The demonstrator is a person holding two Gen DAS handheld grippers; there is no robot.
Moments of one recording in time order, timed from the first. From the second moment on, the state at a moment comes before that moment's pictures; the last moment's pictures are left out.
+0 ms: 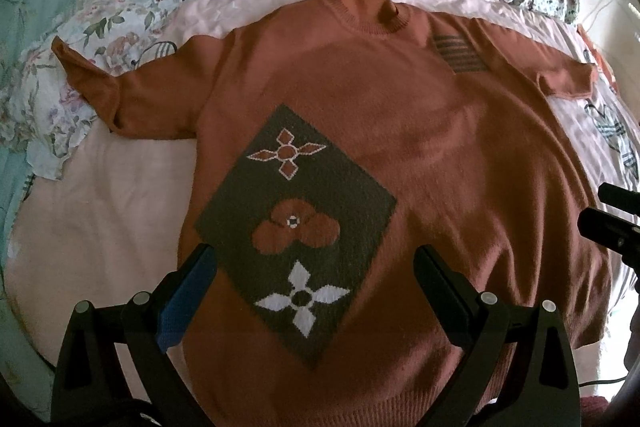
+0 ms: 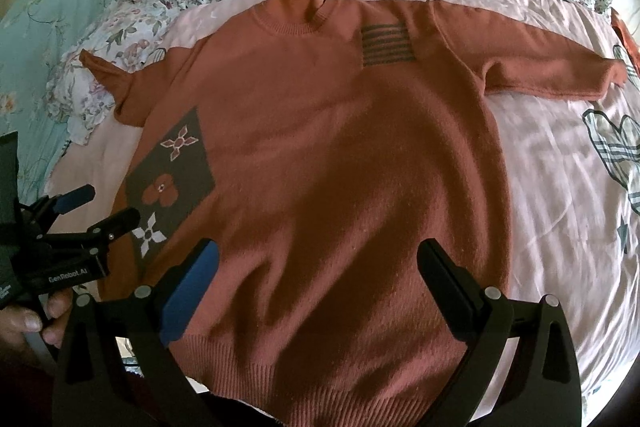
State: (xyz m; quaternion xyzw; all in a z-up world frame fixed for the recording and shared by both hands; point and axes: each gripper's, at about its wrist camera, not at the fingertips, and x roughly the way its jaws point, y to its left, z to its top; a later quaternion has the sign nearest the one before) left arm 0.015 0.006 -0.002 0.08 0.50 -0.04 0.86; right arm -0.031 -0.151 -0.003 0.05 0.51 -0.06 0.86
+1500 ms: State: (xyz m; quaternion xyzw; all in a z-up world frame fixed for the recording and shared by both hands) left arm 0.128 -0.049 -0.012 0.04 0.51 -0.04 0.86; right arm -0.024 -0.474 0.037 0.29 0.39 -0.26 0.83
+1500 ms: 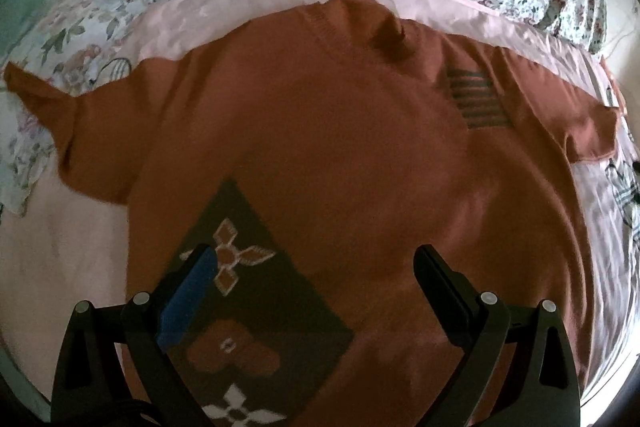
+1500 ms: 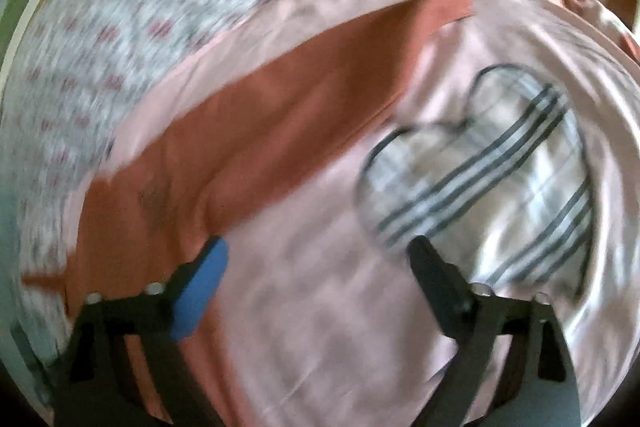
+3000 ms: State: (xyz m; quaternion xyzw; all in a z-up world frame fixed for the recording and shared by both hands) left arm 0.128 0.019 -0.019 -0.04 0.53 -0.01 0.84; right arm 0.208 -0.192 -0.030 0.37 0.49 0.10 0.78
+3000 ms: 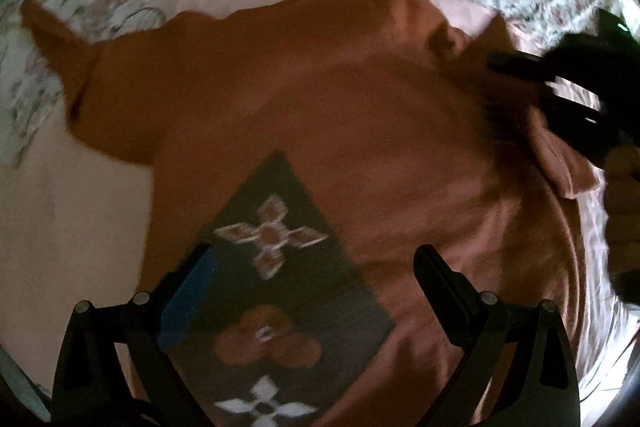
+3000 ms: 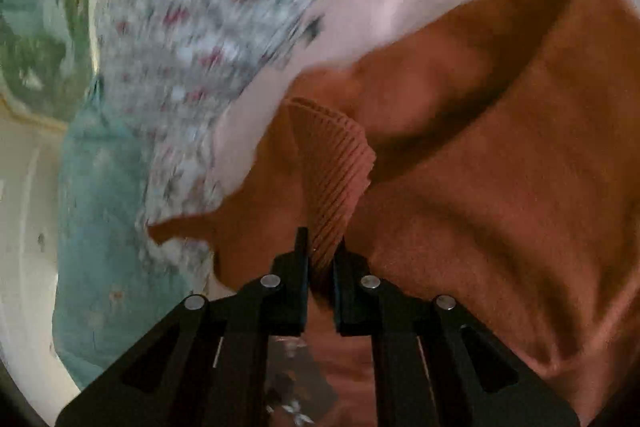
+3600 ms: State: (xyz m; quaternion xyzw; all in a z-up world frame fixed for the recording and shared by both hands) left arm 0.202 0.021 -0.051 -0.10 0.54 -0.05 0.83; right arm 0.225 -0.159 -0.039 0.37 0.50 0.13 0.77
